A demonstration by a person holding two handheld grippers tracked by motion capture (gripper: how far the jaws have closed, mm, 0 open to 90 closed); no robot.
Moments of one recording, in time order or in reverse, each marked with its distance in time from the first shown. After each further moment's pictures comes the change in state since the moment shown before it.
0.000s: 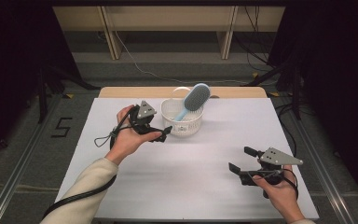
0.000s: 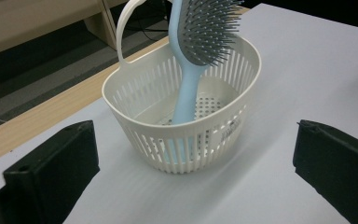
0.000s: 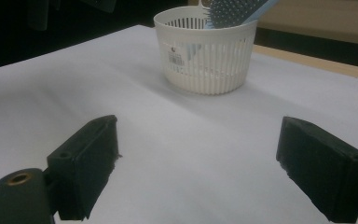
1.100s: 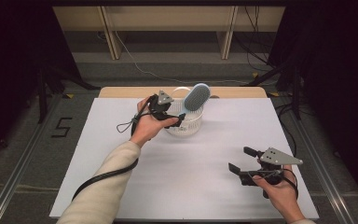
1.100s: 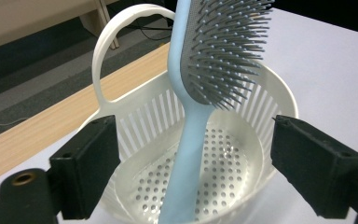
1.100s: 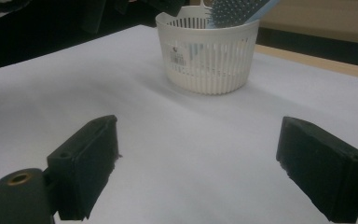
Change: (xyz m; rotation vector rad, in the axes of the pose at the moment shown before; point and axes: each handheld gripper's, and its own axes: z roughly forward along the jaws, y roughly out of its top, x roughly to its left) left arm 0.004 0.028 0.065 0.020 -0.007 -0.016; right arm 0.000 0.000 0.001 -0.001 0.009 0.001
